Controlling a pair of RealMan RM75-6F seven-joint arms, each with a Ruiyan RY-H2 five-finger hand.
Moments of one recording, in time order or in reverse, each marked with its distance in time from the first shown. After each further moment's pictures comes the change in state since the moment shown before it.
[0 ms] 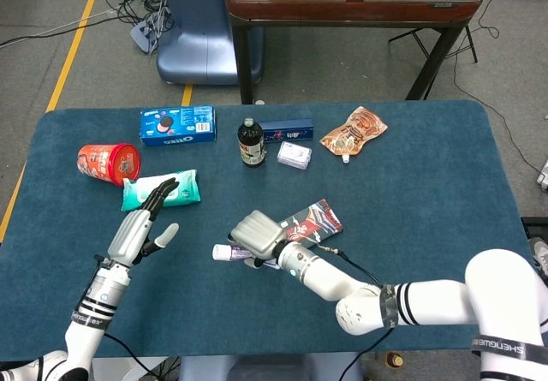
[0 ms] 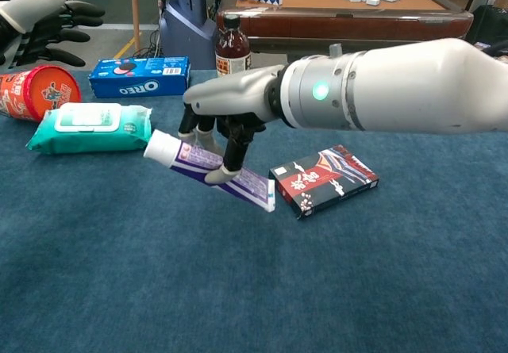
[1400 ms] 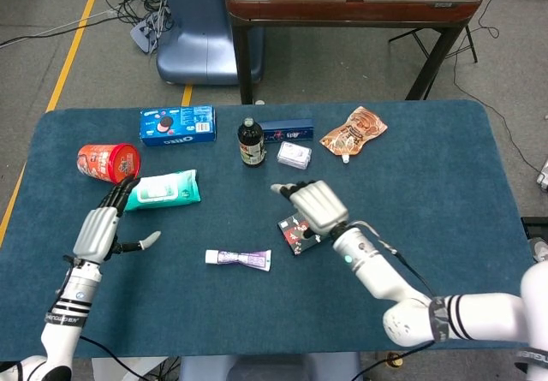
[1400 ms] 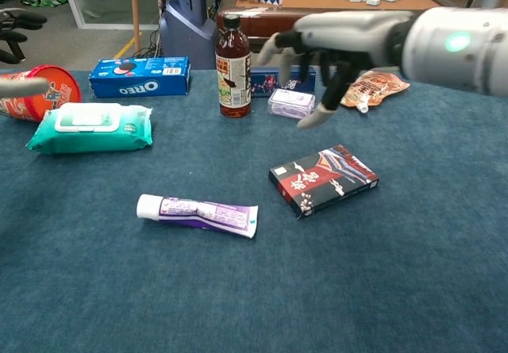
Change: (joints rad) left arm 0.056 0.053 0.006 0.087 -0.070 0.054 0.119; right arm -0.191 0.203 -0.128 -0.132 -0.157 0.394 0.210
